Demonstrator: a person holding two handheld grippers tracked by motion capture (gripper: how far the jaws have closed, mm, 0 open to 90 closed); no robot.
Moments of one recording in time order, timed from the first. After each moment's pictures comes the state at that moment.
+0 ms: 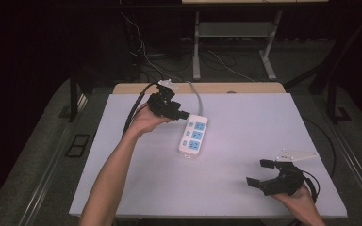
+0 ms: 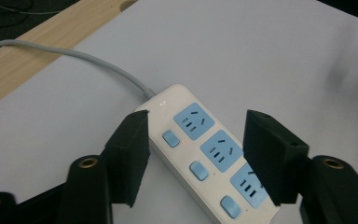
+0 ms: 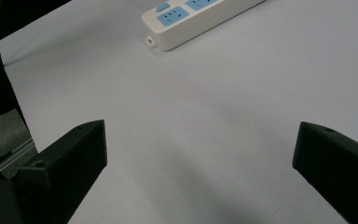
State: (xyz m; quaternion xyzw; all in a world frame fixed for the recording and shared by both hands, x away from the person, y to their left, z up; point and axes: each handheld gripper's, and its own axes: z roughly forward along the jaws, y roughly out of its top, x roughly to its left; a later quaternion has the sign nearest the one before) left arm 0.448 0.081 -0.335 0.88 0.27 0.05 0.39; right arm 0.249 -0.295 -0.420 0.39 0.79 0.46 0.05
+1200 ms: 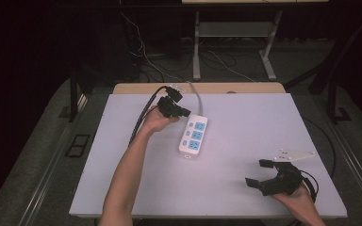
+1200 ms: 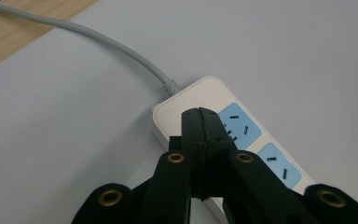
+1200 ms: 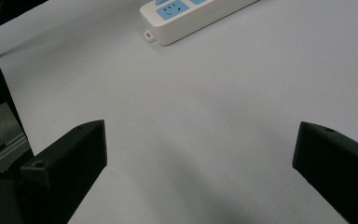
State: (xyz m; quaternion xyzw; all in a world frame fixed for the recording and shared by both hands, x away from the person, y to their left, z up) left arm 0.484 0.062 -0.384 0.88 0.30 0.04 0.37; right arm 0.250 -0.291 -0.420 0.39 0.80 0.45 0.06
